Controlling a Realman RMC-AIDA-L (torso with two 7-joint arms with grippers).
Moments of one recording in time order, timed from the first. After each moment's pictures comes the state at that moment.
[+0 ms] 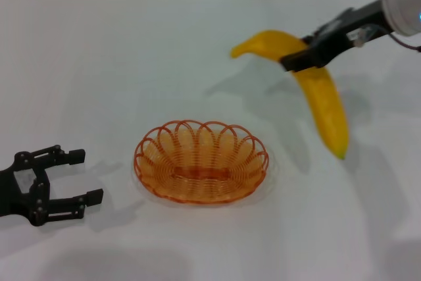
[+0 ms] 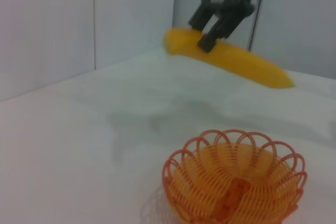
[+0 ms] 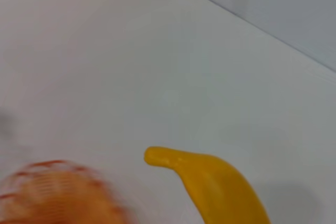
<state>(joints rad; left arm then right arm) -0.32 -2.03 0.60 0.71 2.10 1.70 -1.10 0.61 2.02 -1.28 -1.41 -2.41 -1.48 2.49</state>
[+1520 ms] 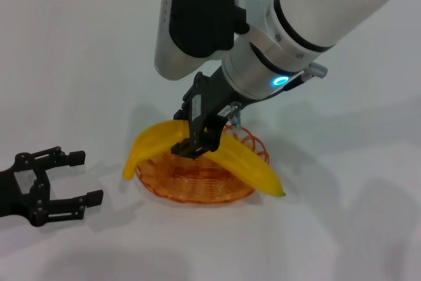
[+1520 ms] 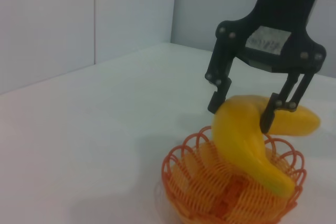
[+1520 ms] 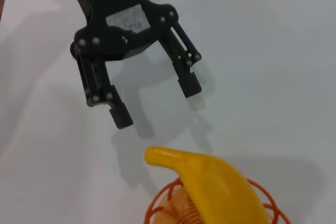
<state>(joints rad) -0.33 -2.03 0.60 0.71 2.12 1.70 -1.12 0.86 2.03 -1.82 -1.31 -2.27 -1.37 2.41</state>
